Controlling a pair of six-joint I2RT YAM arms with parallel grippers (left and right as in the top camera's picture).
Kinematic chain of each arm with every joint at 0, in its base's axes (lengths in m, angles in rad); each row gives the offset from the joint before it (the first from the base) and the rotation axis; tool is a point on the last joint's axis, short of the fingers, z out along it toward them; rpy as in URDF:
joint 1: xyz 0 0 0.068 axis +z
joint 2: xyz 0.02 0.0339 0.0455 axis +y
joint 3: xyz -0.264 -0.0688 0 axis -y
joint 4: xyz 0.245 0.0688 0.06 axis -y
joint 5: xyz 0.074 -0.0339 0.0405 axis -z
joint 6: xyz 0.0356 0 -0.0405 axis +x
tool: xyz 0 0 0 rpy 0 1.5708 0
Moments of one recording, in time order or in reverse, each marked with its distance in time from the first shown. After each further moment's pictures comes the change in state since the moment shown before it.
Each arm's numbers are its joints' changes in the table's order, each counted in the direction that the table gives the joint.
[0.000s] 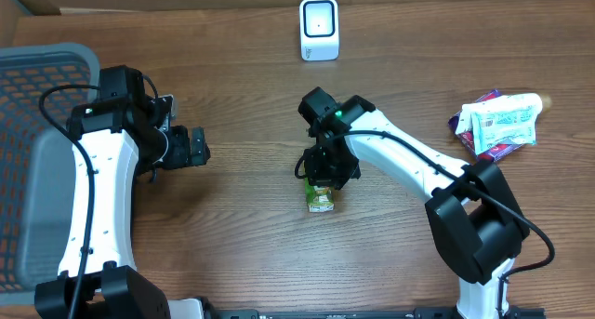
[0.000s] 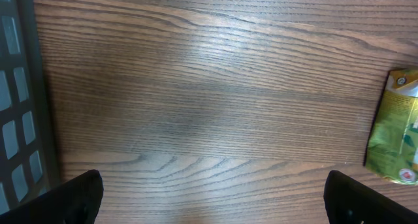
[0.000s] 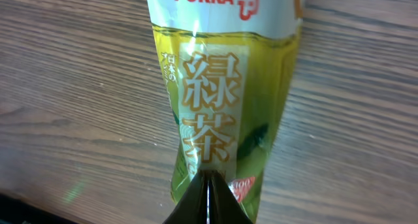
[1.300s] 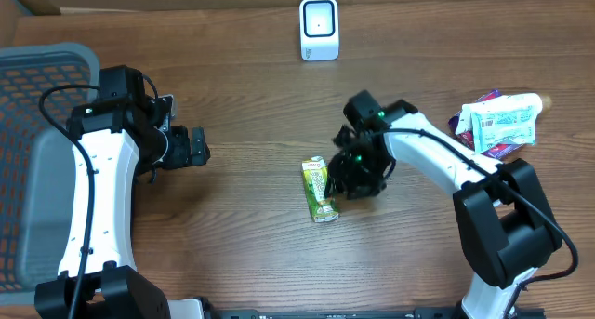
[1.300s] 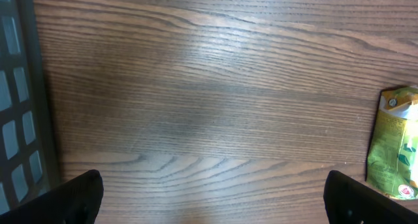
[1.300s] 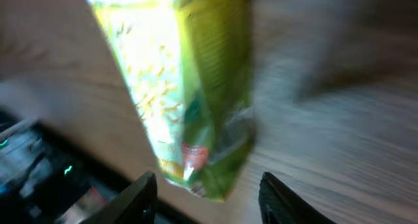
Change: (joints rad) left arm 0.000 0.000 0.000 0.000 0.000 0.000; right arm -0.166 -0.087 -0.211 0.023 -0.299 -0.191
